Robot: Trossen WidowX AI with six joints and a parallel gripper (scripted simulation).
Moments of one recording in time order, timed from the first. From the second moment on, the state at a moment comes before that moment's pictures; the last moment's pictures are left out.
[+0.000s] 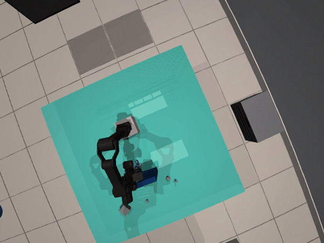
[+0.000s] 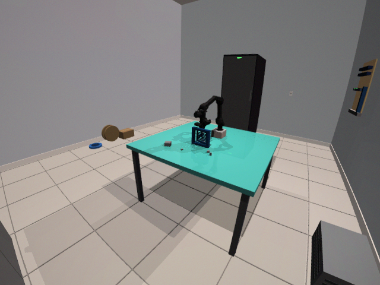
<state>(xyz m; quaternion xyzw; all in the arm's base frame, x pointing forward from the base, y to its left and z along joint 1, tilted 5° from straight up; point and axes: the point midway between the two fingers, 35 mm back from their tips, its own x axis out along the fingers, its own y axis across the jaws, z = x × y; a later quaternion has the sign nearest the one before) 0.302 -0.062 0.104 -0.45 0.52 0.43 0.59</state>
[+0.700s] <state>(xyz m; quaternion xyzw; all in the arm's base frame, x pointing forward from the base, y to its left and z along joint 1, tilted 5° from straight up) 0.272 -0.038 0.101 -0.33 0.59 0.33 0.66</state>
